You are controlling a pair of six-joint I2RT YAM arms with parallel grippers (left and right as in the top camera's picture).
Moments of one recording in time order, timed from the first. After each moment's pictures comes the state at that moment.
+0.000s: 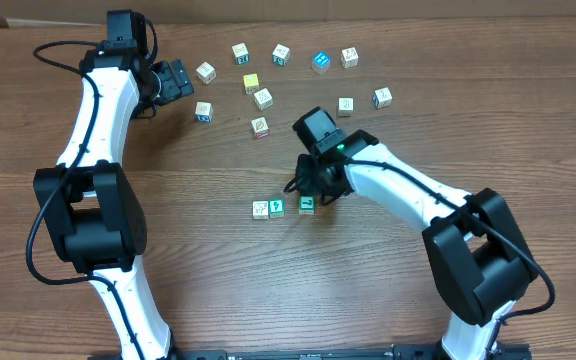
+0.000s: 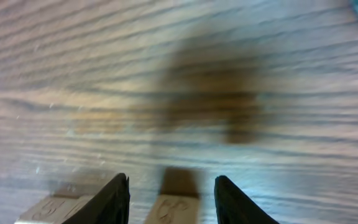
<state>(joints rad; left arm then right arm) 0.06 2.16 1.86 -0.85 0.01 -0.37 0.57 1.94 1.32 -0.67 -0.05 0.70</state>
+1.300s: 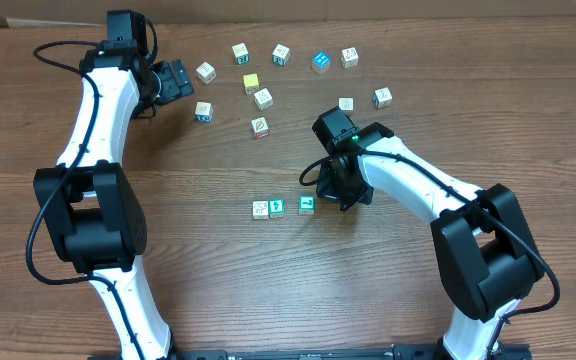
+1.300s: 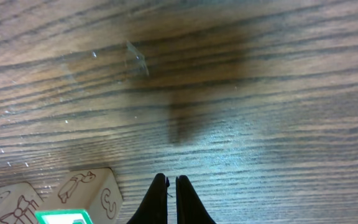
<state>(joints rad) 0.06 2.16 1.86 -0.85 0.01 -0.37 0.51 1.94 1.32 -0.87 -0.05 0.73</state>
